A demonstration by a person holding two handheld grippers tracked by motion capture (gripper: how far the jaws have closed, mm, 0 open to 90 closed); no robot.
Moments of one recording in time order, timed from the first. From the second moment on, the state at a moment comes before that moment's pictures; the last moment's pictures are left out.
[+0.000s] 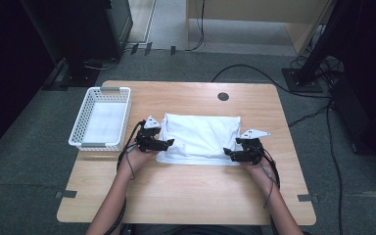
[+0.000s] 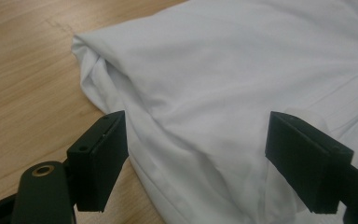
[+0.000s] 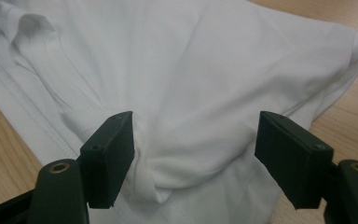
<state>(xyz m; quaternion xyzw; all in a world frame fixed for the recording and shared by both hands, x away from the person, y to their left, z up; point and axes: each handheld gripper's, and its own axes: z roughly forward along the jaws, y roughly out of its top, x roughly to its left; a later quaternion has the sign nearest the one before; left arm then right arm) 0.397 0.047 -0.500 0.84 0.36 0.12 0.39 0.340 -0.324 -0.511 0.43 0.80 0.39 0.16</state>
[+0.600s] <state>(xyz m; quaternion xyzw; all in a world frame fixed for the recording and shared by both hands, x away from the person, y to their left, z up) 0.391 0.045 -0.515 0.85 0.35 0.12 0.37 0.332 -0.323 -0.520 0.39 0.83 0.36 0.15</state>
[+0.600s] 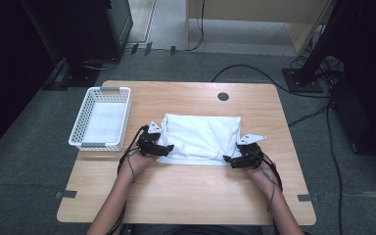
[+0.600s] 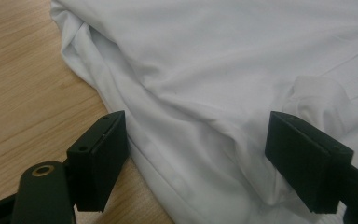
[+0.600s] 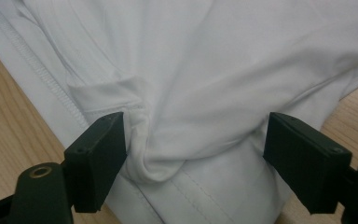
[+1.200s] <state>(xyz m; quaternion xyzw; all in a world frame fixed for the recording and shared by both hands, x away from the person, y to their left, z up) 0.384 0.037 -0.515 0.85 0.34 0.12 0.37 0.334 -0.335 -0.522 0.40 0.82 0.37 0.16</state>
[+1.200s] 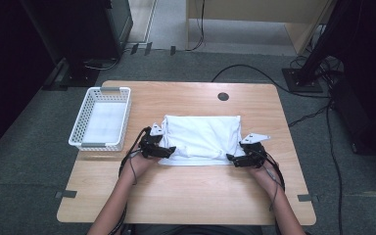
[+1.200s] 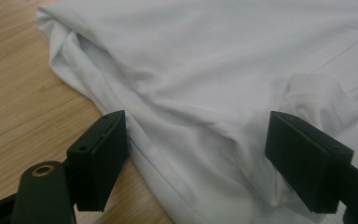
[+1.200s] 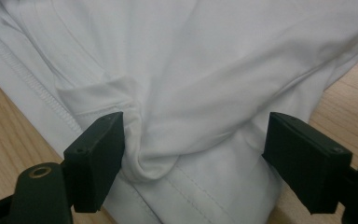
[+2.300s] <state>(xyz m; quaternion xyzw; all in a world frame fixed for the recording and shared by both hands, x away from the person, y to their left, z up) 0.369 0.013 -0.515 0.87 0.32 0.11 0.37 0.315 -0.361 -0.522 0.41 0.82 0.37 0.16</state>
